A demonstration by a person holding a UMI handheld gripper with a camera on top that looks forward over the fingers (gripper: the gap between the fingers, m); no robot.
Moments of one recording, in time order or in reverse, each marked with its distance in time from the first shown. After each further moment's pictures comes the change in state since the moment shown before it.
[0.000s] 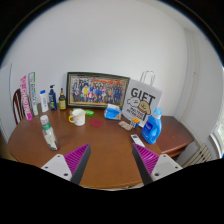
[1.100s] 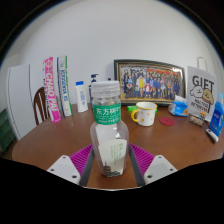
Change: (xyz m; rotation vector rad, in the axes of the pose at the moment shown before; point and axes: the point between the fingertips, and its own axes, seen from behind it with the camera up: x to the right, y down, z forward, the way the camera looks) arm -0.333 0.052 0.182 0.131 -0.366 0.055
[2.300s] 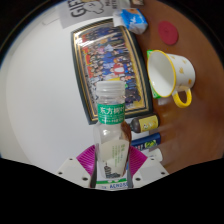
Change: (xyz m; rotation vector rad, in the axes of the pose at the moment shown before) arm 0.001 -0.257 0.155 0.183 -0.435 1.696
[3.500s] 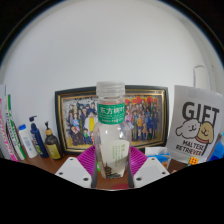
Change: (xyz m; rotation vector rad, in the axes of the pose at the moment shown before) arm -0.012 -0.259 -0.032 0.127 0.423 -1.698
